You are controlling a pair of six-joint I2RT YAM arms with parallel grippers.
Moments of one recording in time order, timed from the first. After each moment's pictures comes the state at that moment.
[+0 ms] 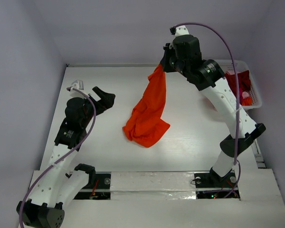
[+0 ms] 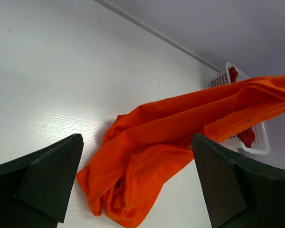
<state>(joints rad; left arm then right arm) -0.25 0.78 0.81 -0.26 0.01 -0.70 0.66 1.74 2.20 -0.84 0.29 0.33</state>
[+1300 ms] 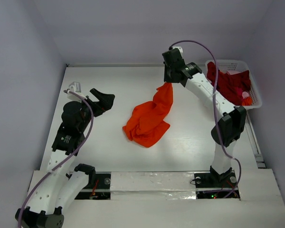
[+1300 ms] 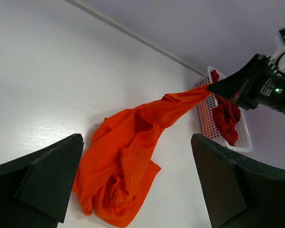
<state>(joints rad) -0.26 0.71 0.79 -0.26 0.03 -0.73 0.54 1.90 1.99 -0.82 0.40 0.40</state>
